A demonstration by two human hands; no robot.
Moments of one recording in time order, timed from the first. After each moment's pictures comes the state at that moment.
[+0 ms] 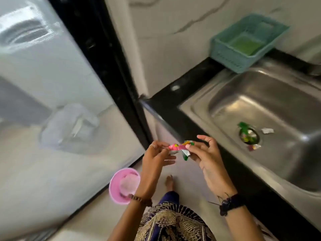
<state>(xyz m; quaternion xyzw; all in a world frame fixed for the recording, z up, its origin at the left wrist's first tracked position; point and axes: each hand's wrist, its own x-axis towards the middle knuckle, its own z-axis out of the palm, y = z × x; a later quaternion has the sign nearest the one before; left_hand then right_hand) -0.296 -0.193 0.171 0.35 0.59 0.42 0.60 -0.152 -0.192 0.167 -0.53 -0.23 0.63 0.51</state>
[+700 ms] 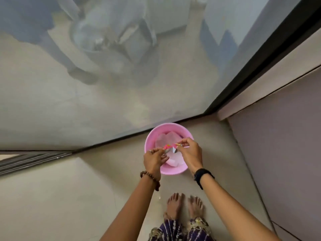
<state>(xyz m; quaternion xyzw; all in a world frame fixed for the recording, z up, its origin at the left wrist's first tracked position) -0.556 -0.257 -0.277 -0.11 0.73 0.44 0.51 -0.456 -0.200 -0.295 -0.65 -0.49 0.57 0.11</state>
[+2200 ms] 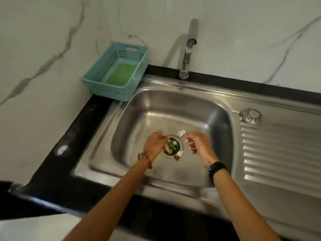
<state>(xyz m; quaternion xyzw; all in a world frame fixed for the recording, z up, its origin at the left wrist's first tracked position) -0.008 -0.037 0.124 0.68 0.47 0.10 0.55 0.101 -0.139 0.146 -0.74 -0.10 0.41 0.53</state>
